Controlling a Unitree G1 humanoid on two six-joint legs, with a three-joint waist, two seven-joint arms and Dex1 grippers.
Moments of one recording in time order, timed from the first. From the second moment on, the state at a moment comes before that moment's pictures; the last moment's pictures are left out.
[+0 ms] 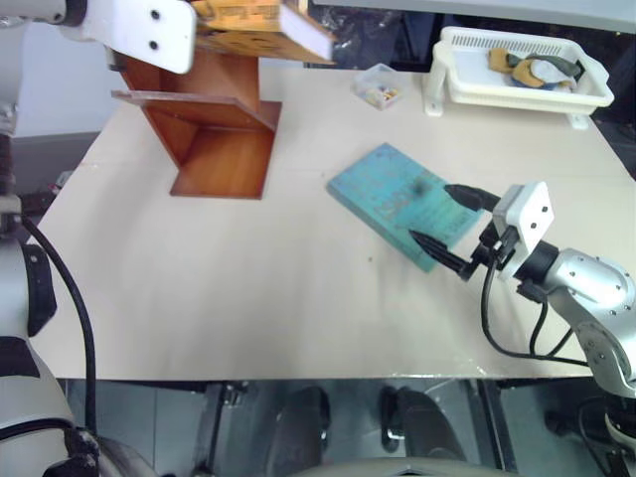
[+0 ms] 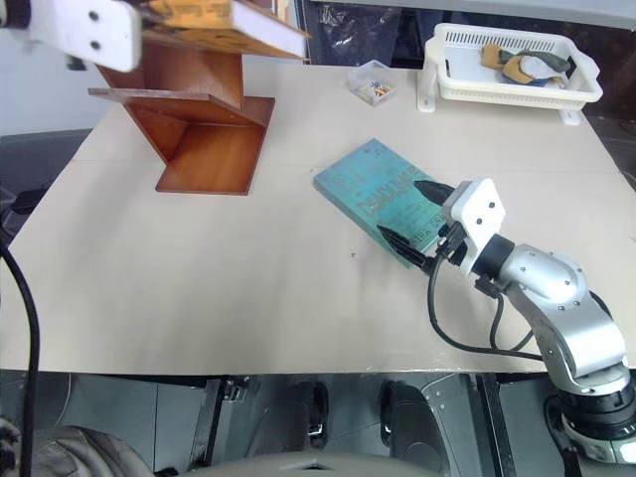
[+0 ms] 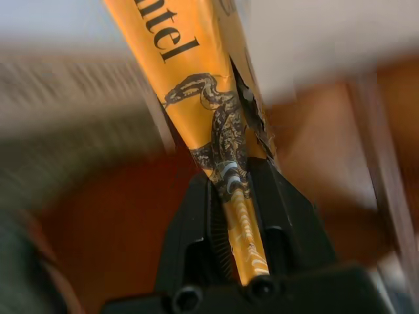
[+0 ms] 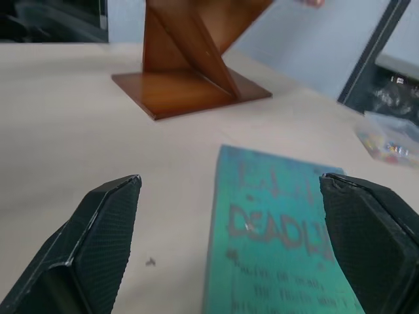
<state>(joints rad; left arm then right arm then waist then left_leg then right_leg) -1.51 1.10 -0.40 0.58 0.47 -0.21 -1.14 -0.25 -0.61 -0.02 -0.54 0.46 0.42 0.61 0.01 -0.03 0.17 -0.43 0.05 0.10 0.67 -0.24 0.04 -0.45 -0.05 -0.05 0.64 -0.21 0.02</state>
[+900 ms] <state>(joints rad) -1.34 1.00 -0.34 0.67 0.54 -0.09 -1.20 -0.52 -0.60 -0.01 -0.49 0.48 0.53 0.63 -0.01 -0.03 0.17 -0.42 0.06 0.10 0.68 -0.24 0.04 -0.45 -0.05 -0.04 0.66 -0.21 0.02</state>
